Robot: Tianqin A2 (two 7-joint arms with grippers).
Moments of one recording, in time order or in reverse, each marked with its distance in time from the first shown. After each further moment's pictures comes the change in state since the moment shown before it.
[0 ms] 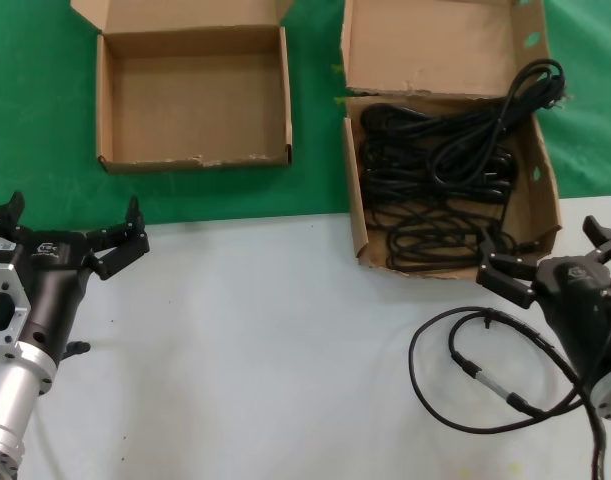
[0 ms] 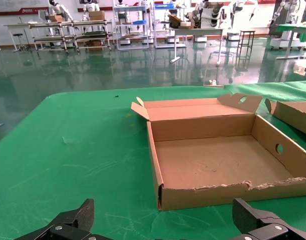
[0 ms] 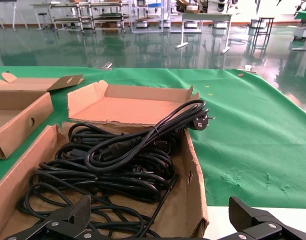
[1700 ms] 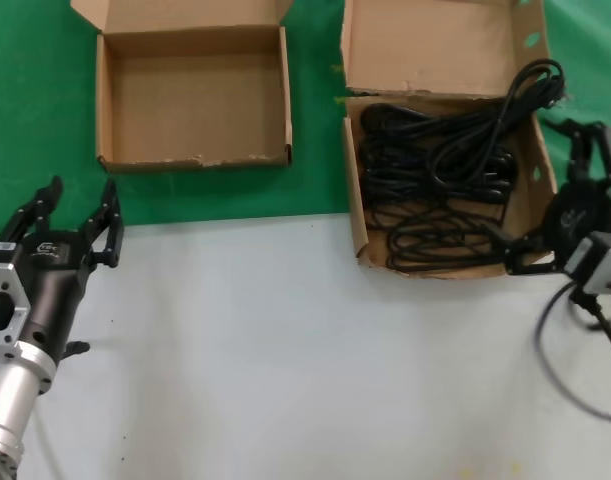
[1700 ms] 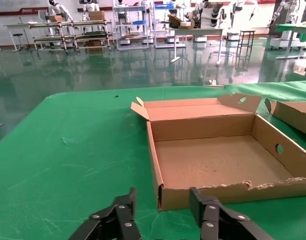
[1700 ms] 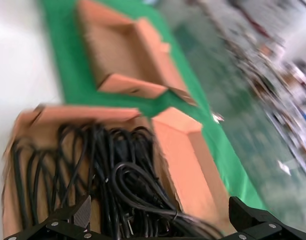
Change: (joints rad) left arm 0.000 0.000 0.000 0.000 0.000 0.000 0.000; right arm 0.230 0.507 -0.262 0.088 -0.300 -0.135 -0.222
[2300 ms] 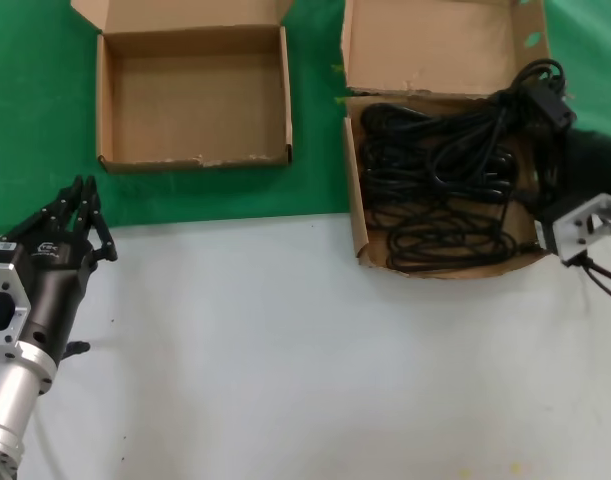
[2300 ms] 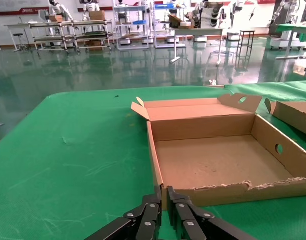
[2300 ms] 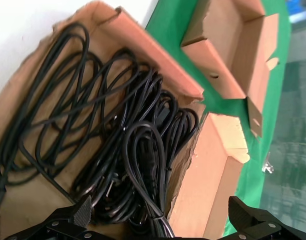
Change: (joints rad) left arm 0.000 0.000 0.000 0.000 0.000 0.000 0.000; right arm 0.428 -0.051 -0.134 -0.158 -0.468 -0.431 -0.202
